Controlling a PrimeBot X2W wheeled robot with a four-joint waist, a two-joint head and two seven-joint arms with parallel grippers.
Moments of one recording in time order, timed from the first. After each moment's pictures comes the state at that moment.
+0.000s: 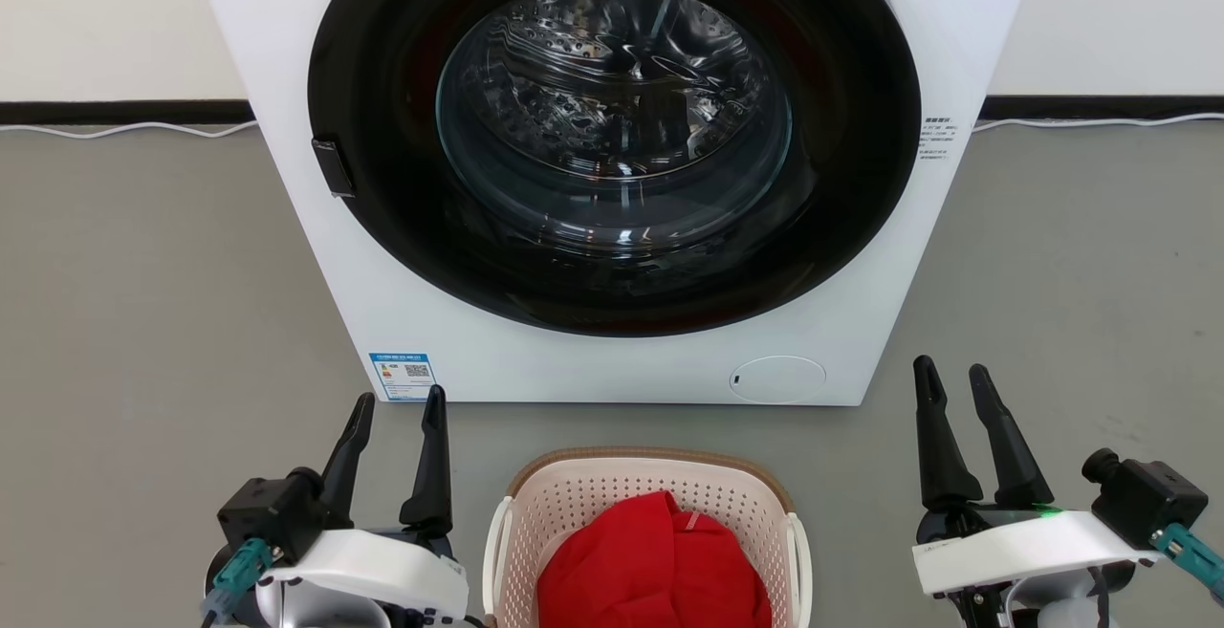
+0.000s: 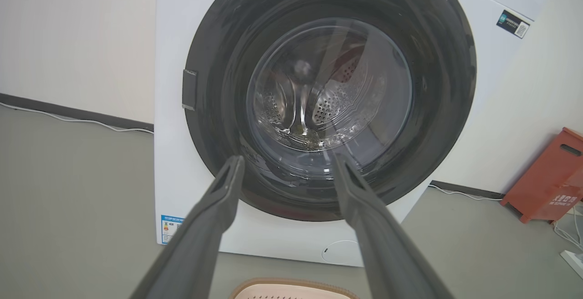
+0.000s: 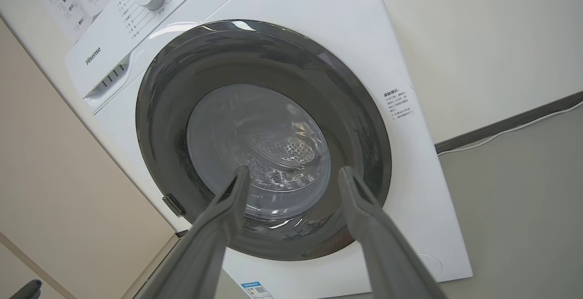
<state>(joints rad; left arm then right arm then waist) -0.03 0.04 -0.12 0.13 -0.37 0.00 -0.21 -0.05 -0.05 0.04 0.14 0.53 0.12 -0.20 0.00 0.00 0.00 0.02</state>
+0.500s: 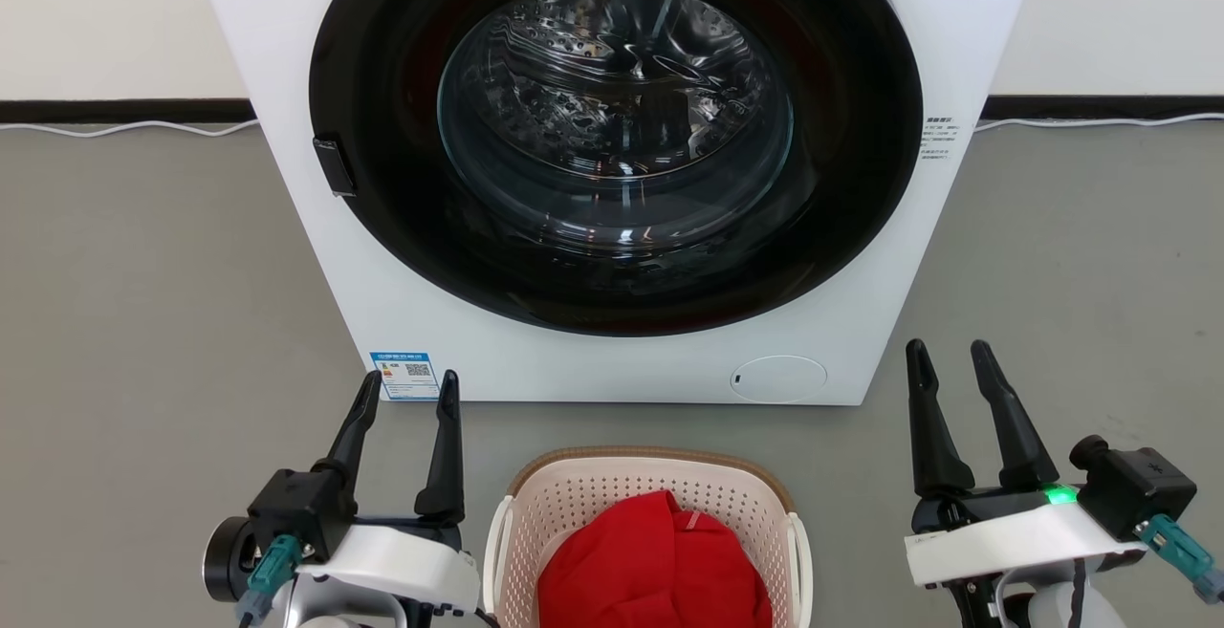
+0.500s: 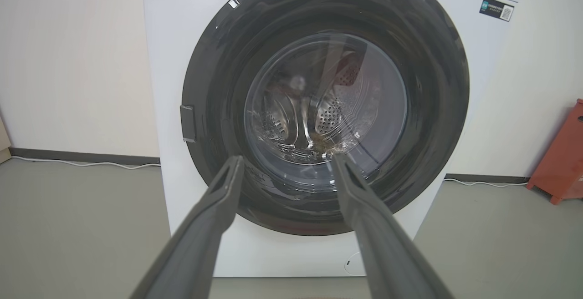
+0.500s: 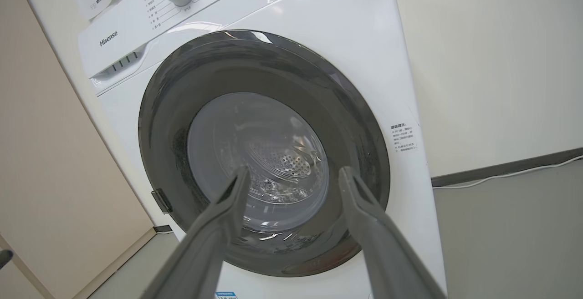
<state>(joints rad) -0.05 0.04 -0.14 0.12 -0.22 0.02 -0.25 -0.07 -0.05 0.03 0.14 0.36 0.12 -0.25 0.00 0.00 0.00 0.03</state>
